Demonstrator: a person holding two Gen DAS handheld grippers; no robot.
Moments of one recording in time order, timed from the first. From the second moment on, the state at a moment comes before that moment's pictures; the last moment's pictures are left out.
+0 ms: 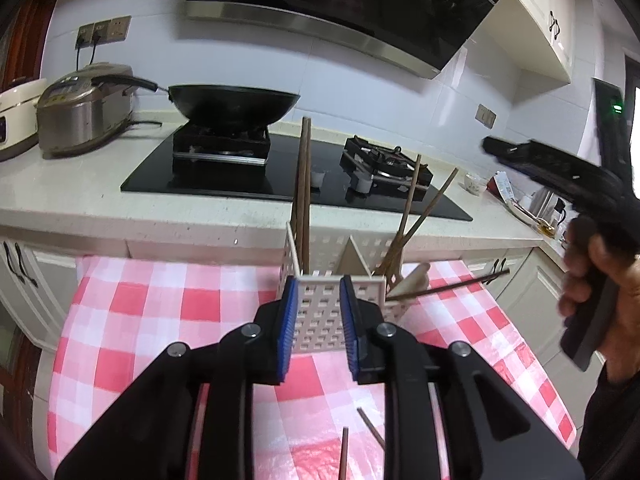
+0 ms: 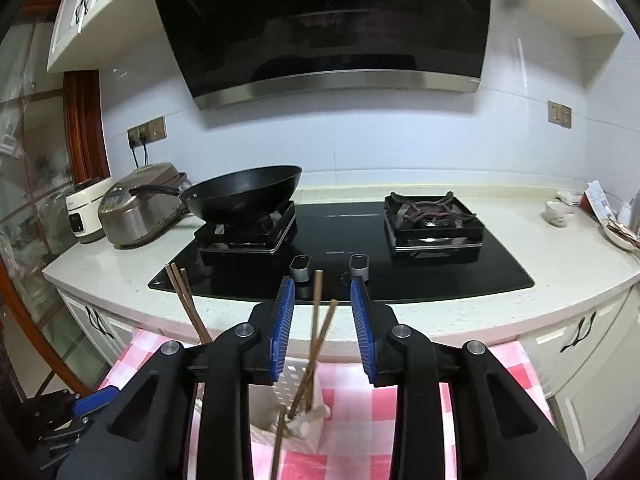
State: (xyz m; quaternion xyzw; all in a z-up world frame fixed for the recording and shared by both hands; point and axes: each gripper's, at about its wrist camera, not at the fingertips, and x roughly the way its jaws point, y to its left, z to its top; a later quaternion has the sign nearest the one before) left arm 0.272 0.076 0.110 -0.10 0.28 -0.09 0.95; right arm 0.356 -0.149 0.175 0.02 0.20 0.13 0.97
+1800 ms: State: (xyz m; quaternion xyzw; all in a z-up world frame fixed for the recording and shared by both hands) left arm 0.194 0.037 -0.010 -0.02 0.43 -0.07 0.90; right arm 0.232 -0.103 -0.066 -0.07 0.45 0.23 0.86
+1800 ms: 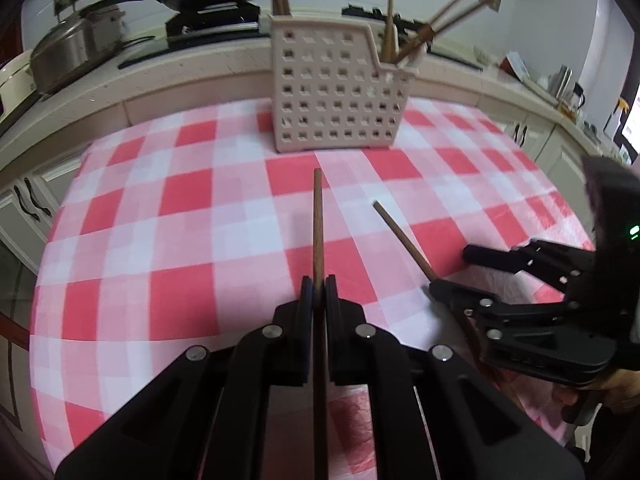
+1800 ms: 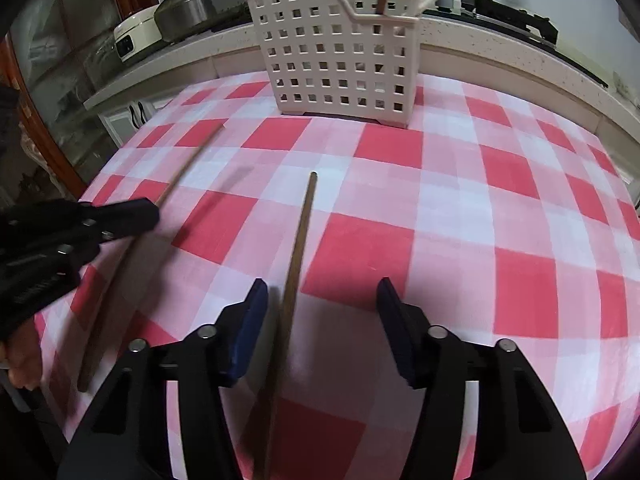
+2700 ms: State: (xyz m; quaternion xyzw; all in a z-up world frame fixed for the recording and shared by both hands) left arm 0.166 0.062 0.032 -0.05 0.37 -0.06 0.92; right arm 0.212 -0.113 -0.009 -0.06 0.39 0.25 0.89
